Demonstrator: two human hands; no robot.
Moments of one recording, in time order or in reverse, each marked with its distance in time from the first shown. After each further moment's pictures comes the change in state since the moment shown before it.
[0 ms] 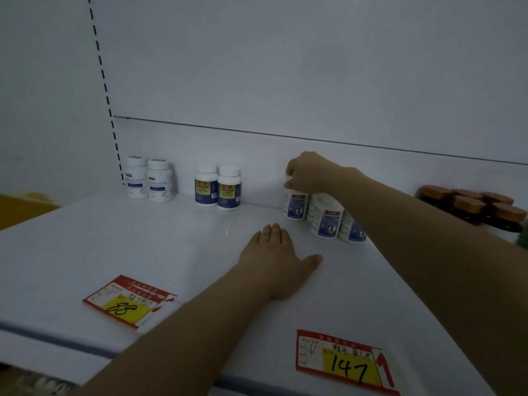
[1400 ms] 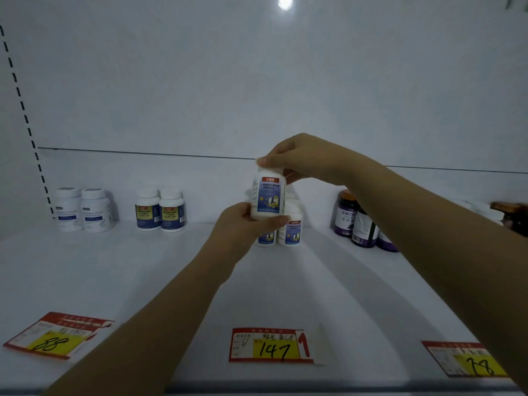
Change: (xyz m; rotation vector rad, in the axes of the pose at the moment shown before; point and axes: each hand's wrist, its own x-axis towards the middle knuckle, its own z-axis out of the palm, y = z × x) left_hand -0.015 0.042 -0.049 -1.321 0.277 0.237; right_hand -0.107 0.047 -0.075 0.829 0.094 0.079
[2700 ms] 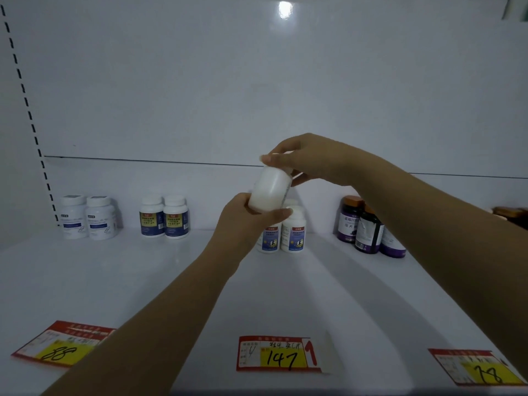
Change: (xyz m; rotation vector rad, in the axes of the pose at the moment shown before) left_hand 0.011 0.014 -0.002 0.108 0.111 0.080; right_hand -0.005 -0.012 -0.007 -0.009 0.013 -0.004
